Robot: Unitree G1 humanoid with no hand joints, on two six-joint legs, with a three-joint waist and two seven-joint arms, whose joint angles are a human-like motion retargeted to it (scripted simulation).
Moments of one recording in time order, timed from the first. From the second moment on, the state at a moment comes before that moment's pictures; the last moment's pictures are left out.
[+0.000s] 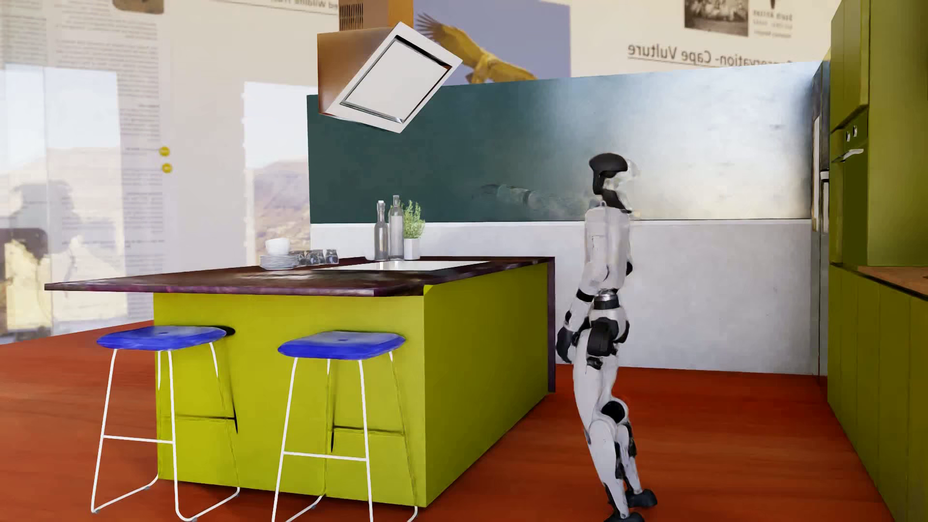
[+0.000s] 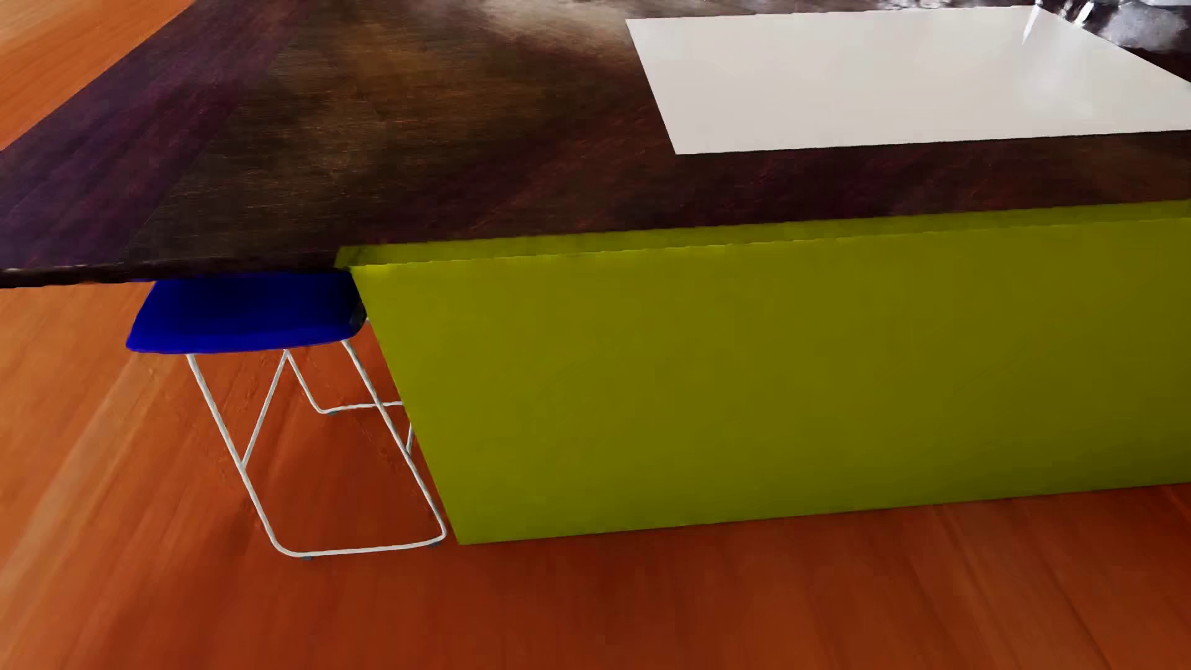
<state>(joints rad) -0.06 -0.09 0.04 0.07 0.13 0.07 0.00 0.00 -0.12 0.25 0.31 0.10 0.14 -0.04 -0.10 0.31 -0.30 0.00 0.00 -0.77 0.74 0.82 0.76 0.00 0.00 0.00 0.00 0.00 0.00</state>
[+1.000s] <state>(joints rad) -0.06 -0.06 -0.22 0.07 0.12 0.29 0.00 0.00 -0.07 0.22 0.17 -1.54 -0.02 -0.06 0.10 0.52 -0.48 0.00 0.00 -0.80 0.88 1.25 0.88 0.00 0.00 0.00 0.00 0.00 0.00</state>
